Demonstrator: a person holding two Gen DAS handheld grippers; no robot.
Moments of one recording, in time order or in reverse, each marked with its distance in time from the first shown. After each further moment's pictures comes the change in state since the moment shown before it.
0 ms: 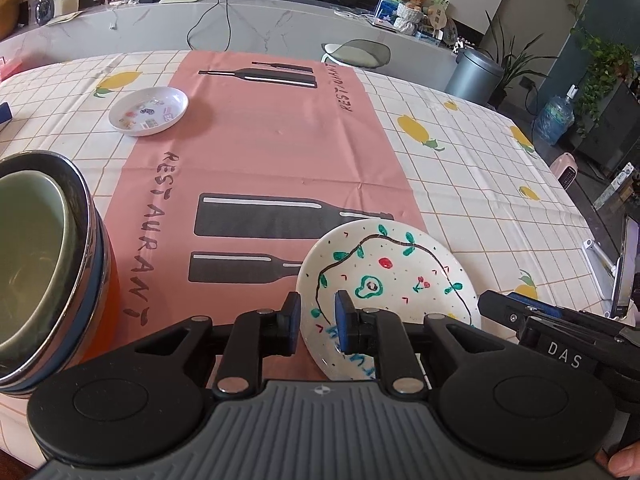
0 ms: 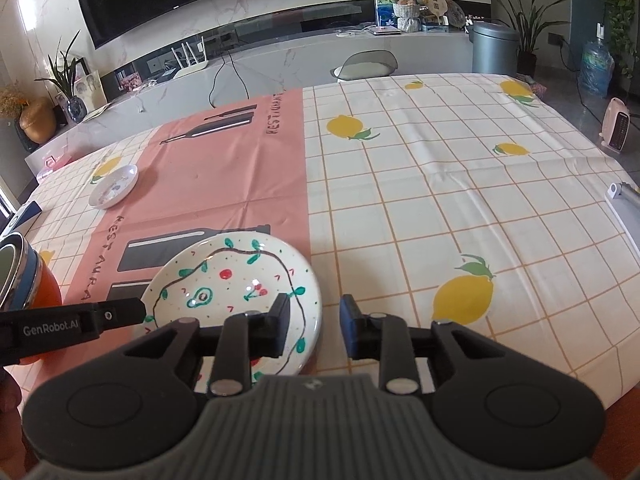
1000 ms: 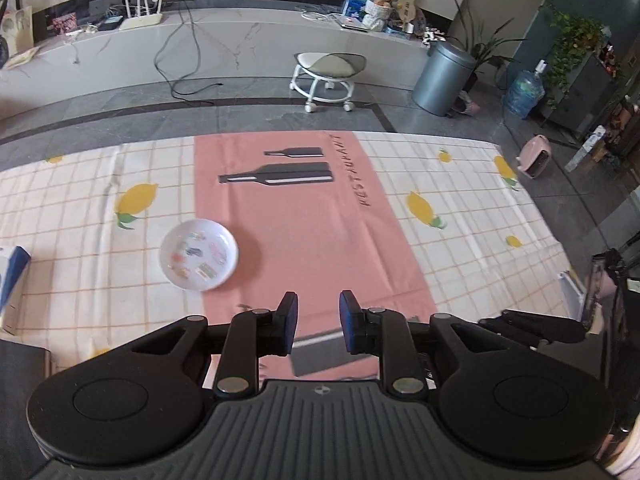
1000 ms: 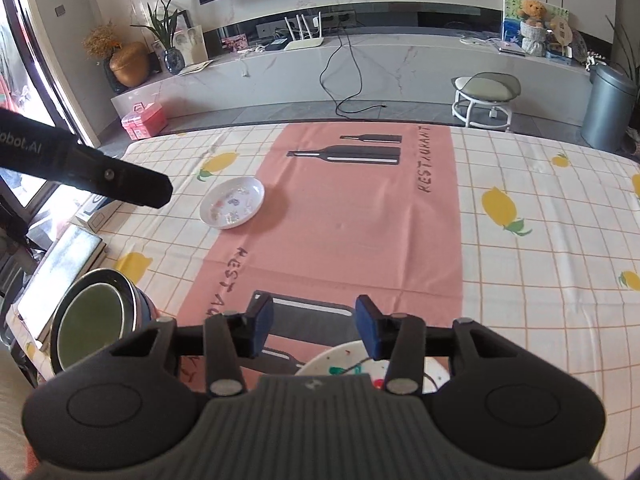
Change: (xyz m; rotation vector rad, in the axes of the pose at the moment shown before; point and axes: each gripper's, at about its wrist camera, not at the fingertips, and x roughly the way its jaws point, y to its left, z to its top) left arm -0.056 0.073 0.176 0.143 0.084 -0.048; right arm 0.023 0.106 0.105 -0.216 0.102 0.258
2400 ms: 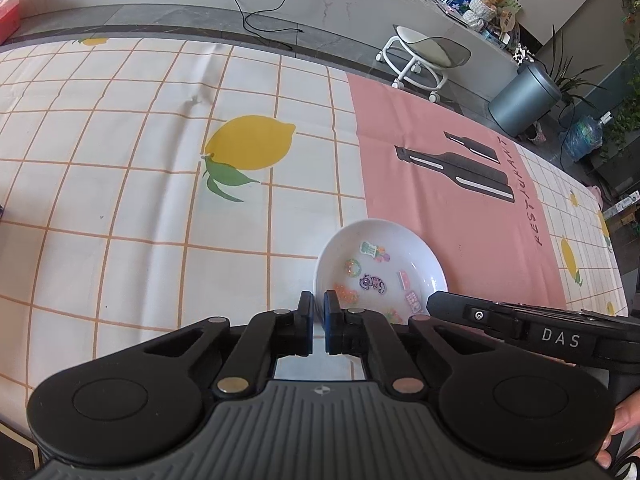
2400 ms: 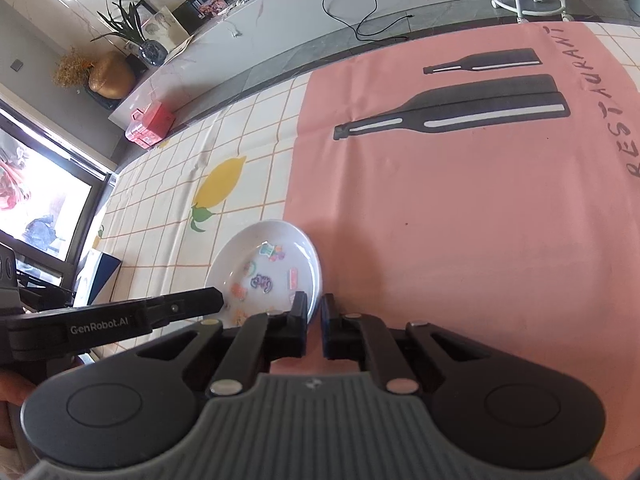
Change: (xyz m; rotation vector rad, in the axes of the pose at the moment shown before) left arm 0.147 0.184 0.001 -0.253 0.090 -0.031; right arm 0.222 0.021 0.088 0.303 0.185 0.167
